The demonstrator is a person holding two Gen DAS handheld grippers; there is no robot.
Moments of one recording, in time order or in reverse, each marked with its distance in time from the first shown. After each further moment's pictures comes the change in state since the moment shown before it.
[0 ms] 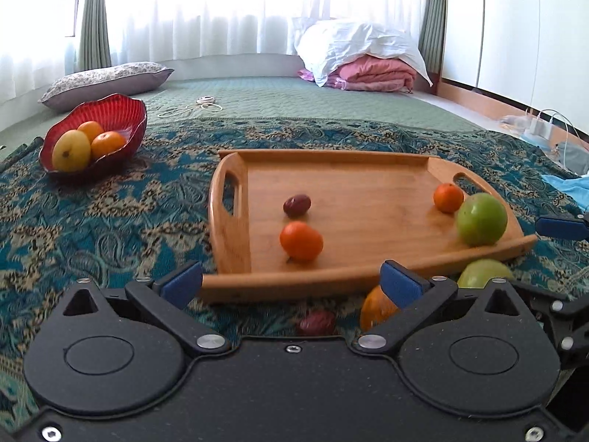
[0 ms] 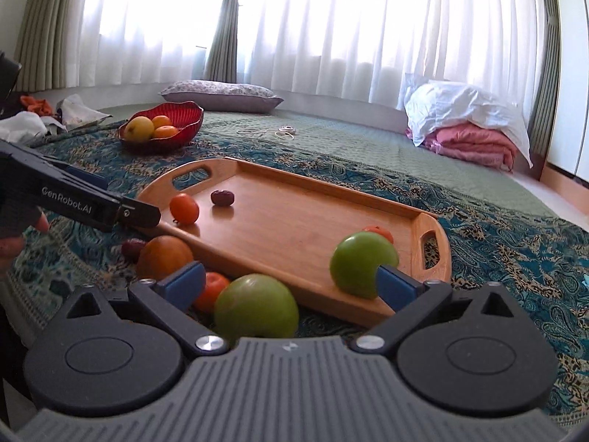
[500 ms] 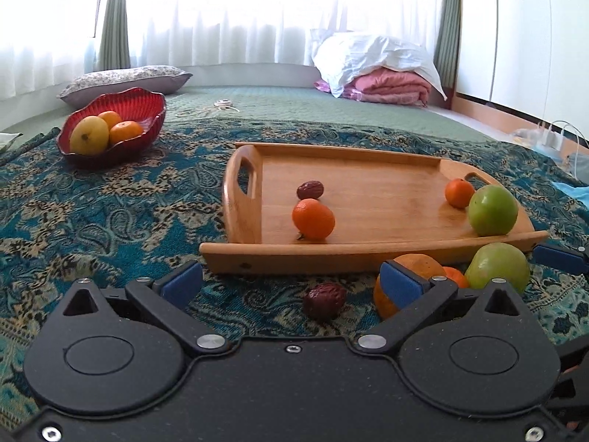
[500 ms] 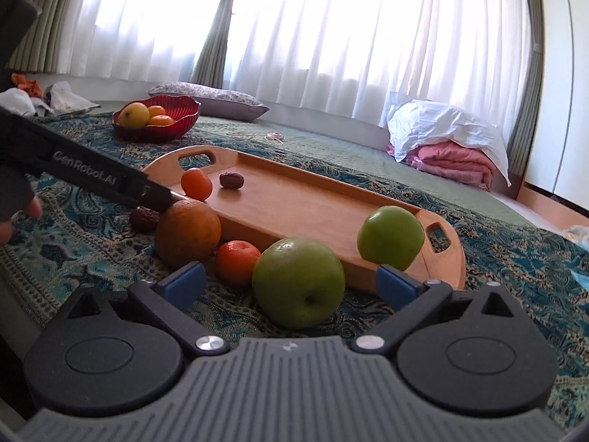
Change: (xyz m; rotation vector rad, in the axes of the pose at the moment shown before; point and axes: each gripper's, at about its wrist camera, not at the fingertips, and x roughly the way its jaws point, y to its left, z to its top) left arm -0.004 0.001 -0.029 -0.044 -0.052 0.052; right arm 0.007 0.044 -0.037 -0.027 -0.056 -0.102
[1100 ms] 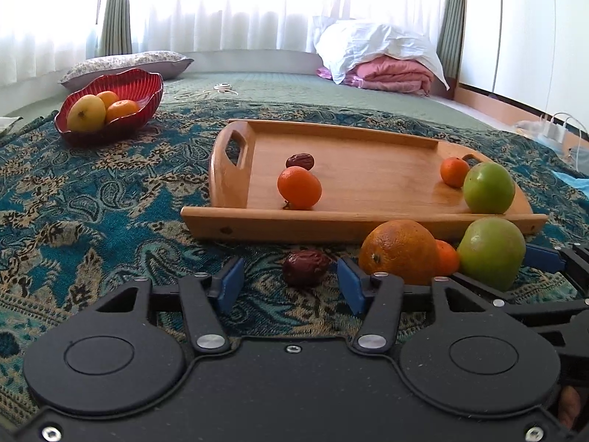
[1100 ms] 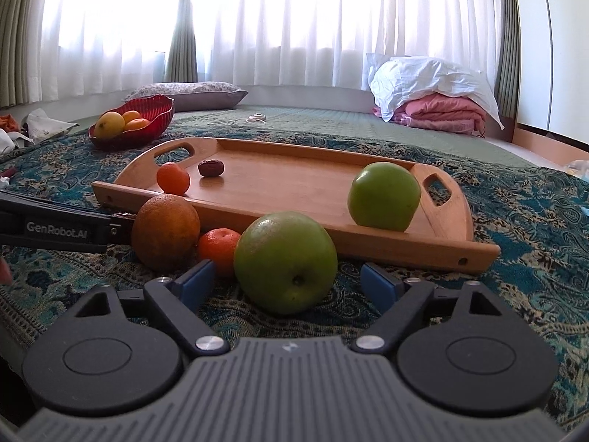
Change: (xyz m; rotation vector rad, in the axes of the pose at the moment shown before) left arm 0.009 -0.016 -0.017 -0.008 0.043 0.004; right arm 0.018 -0.015 -0.006 0.166 0.078 0.010
